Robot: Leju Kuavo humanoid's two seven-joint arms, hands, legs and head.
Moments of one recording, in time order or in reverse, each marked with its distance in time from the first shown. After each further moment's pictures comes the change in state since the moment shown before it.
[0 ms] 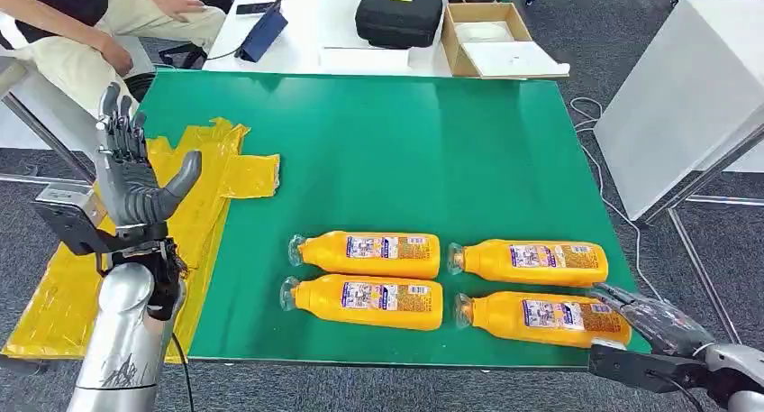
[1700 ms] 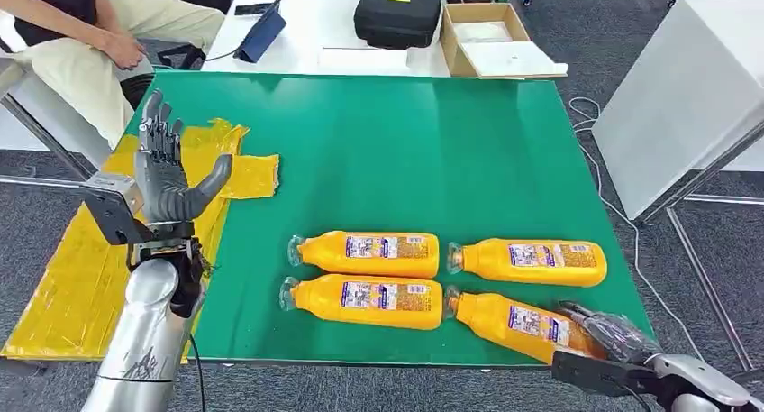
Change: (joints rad) left arm -0.024 -0.033 -0.041 0.089 -0.008 0.001 0.028; right arm -0.080 0.109 0.169 0.171 0.042 -0.097 0.000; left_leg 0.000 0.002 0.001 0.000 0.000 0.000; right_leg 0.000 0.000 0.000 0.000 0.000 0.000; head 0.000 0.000
